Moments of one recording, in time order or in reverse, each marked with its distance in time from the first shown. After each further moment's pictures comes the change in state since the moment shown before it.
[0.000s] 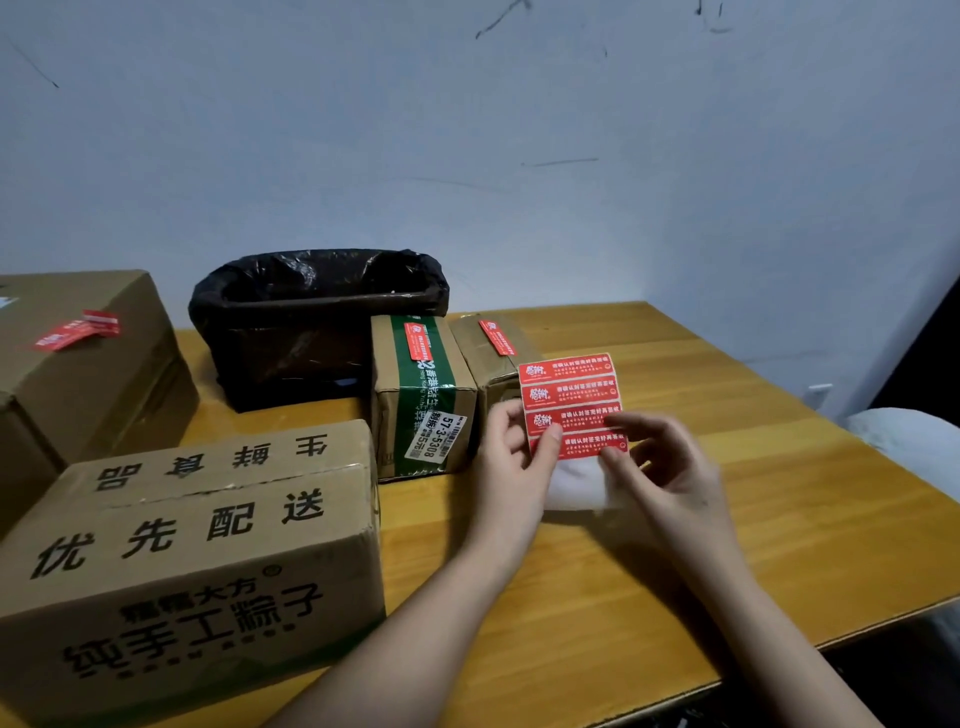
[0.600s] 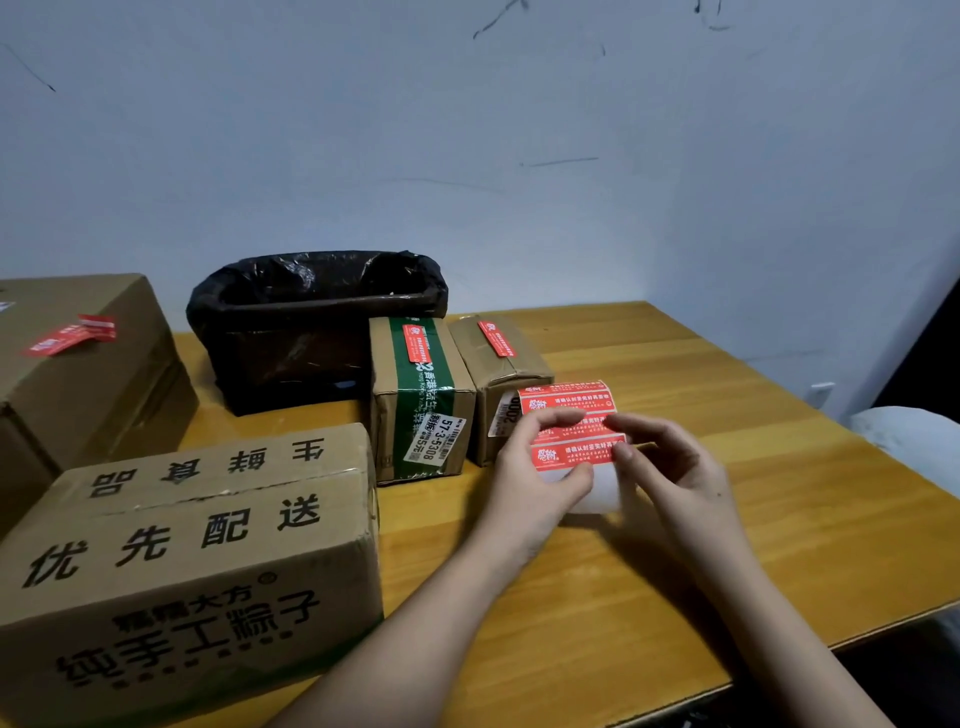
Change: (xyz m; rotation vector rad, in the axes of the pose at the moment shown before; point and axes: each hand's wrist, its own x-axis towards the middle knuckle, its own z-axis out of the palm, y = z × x) left_hand -0.002 -0.001 0.000 0.083 -0.175 0.035; right_hand 0.002 0.001 -0.003 0.236 -0.006 0.161
